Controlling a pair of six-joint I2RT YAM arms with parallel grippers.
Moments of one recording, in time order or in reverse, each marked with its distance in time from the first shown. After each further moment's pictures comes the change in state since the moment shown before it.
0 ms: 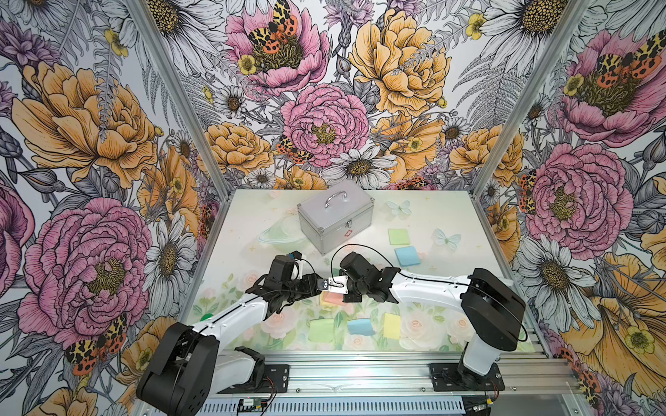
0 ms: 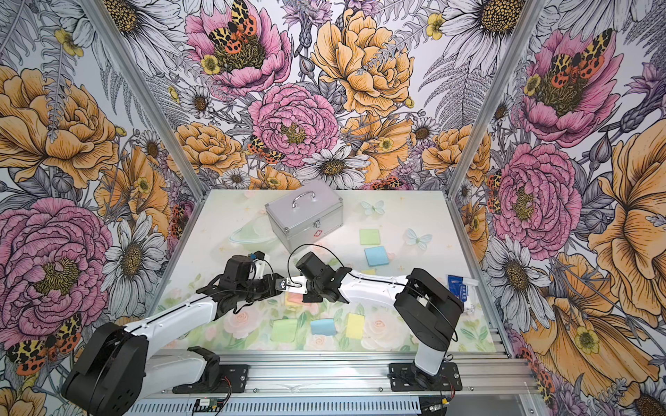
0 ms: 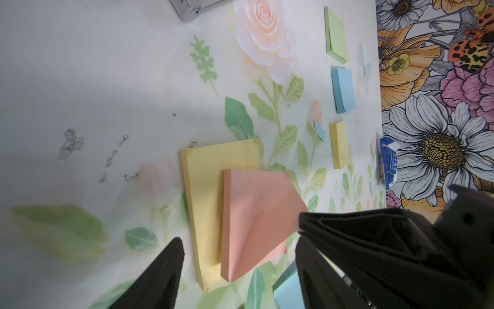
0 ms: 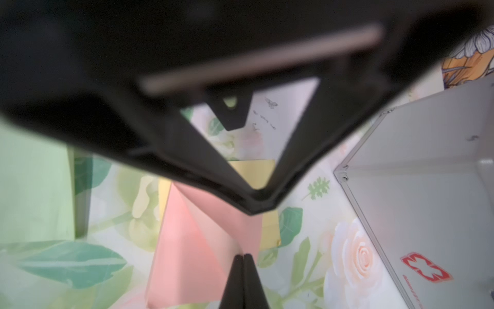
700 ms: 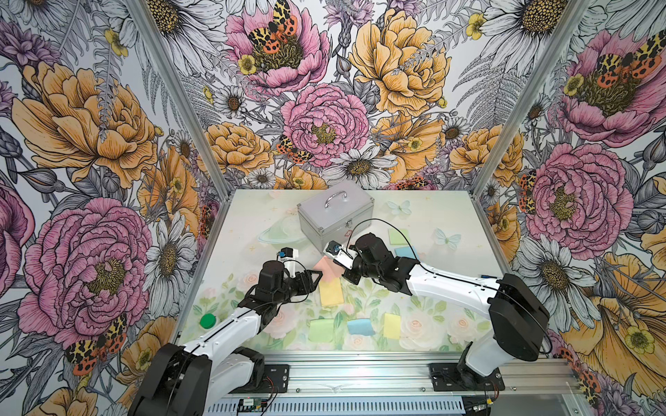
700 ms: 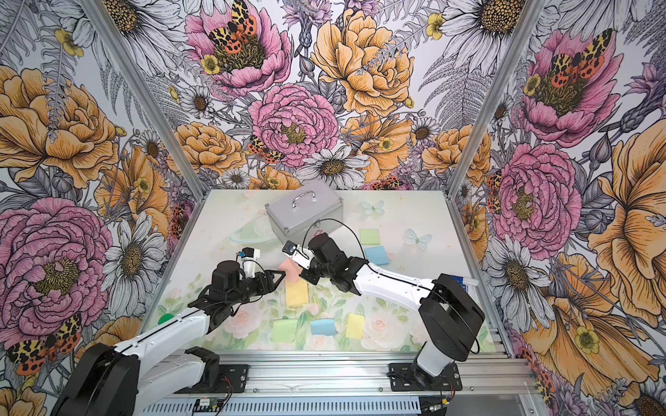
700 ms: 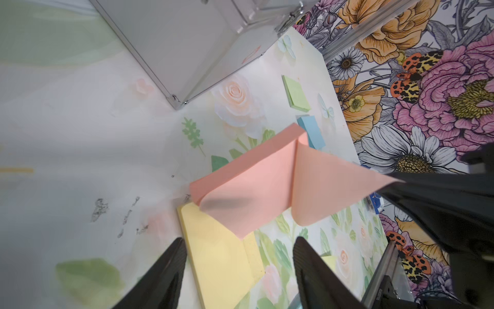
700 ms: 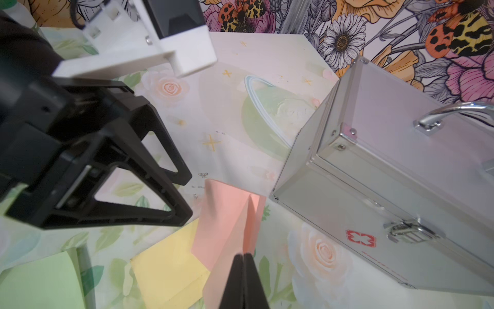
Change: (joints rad) left arm 0.063 -0.036 -0.096 0.300 -0.020 0.044; right arm -0.062 -0.133 0.006 0.122 -0.082 0.313
